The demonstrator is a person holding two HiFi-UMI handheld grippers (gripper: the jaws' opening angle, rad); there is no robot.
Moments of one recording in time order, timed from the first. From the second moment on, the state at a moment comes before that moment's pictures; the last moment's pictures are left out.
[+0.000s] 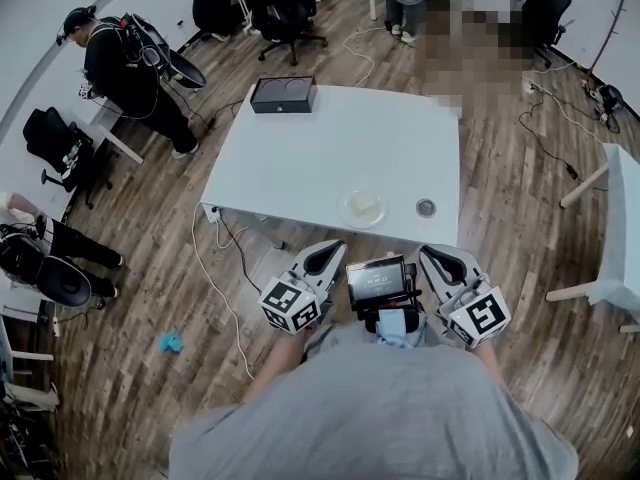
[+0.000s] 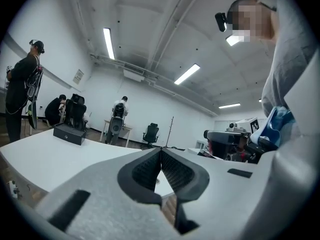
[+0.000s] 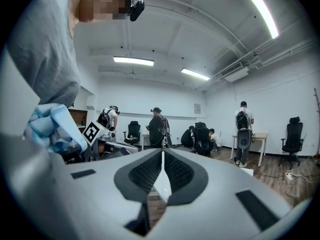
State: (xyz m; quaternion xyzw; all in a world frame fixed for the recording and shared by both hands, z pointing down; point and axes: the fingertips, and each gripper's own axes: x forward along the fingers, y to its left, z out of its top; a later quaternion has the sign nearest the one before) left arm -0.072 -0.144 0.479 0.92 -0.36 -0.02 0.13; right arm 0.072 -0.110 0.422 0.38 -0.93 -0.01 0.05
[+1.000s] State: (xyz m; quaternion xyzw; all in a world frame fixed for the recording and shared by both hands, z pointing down) left arm -0.066 -0.141 0.480 0.93 -0.33 -0.02 0.13; right arm 0.072 -0.107 0.424 0.39 -0.92 -0.01 0.07
